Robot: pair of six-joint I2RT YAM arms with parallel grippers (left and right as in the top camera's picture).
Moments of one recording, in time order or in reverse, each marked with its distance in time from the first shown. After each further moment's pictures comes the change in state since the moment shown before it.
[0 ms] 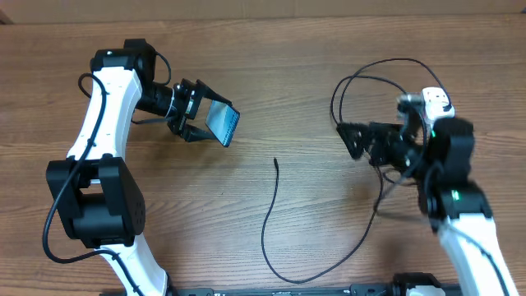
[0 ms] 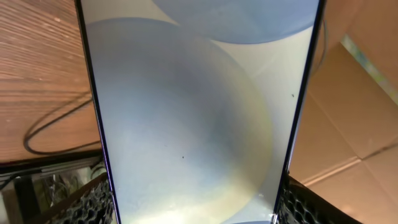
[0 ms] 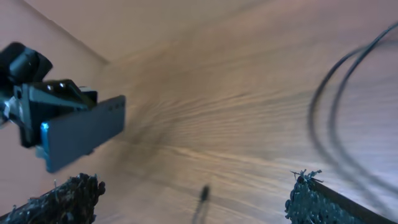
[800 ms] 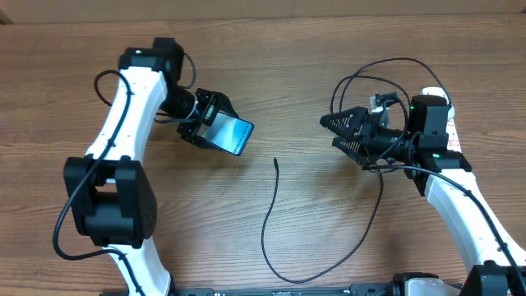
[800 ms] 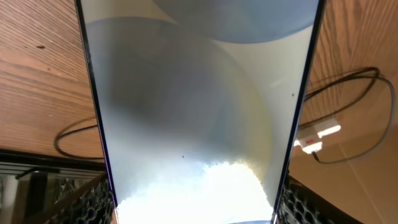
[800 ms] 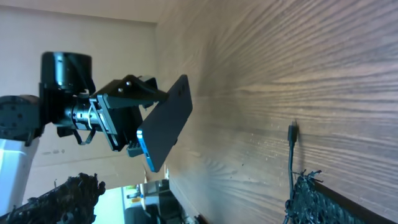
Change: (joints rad) left arm -0.143 0.000 0.000 0.038 -0.283 -0.315; right arm 0.013 0.286 0.050 0.043 -0.334 0.391
